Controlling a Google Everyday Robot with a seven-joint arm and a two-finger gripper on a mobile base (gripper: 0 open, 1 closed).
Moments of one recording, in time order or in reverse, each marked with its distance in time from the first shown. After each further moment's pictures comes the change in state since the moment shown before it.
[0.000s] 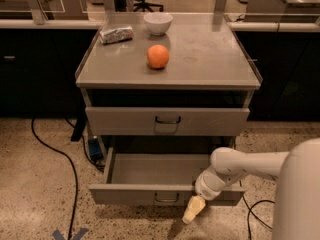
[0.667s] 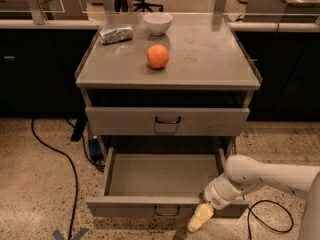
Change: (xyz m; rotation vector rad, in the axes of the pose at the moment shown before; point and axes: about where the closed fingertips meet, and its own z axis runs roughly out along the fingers) arm 0.027 0.026 -0.010 -0.060 -0.069 0.094
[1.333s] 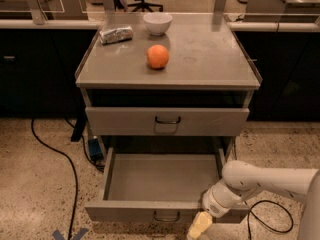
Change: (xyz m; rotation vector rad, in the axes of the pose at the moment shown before) arm 0.010 0.026 0.012 -0.053 0.031 0.011
